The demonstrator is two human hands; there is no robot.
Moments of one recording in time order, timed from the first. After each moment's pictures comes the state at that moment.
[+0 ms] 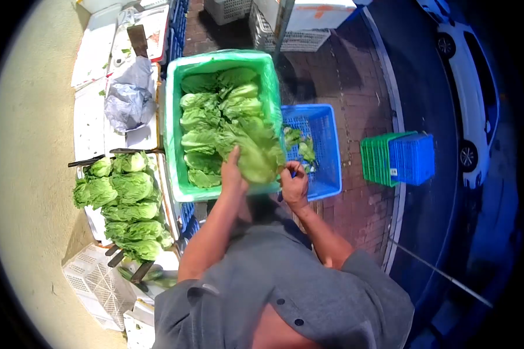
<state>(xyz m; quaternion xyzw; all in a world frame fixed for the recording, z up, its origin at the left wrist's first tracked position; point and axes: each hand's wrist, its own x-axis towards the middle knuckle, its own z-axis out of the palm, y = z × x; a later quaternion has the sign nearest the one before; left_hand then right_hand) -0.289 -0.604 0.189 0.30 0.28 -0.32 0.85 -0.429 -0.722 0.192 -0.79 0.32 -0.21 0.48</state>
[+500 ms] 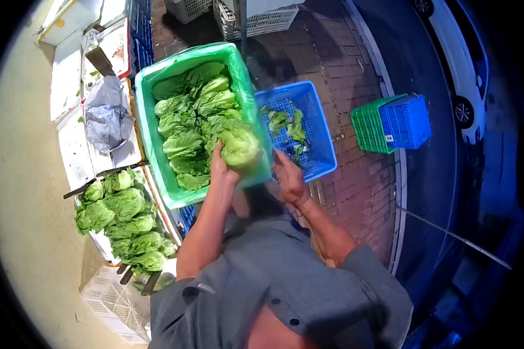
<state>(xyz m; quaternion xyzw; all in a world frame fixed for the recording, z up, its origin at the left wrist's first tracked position) -0.288 -0.640 0.234 0.23 0.37 -0.47 0.76 -0.477 -0.764 0.205 -0.79 0.33 -0.18 0.48</state>
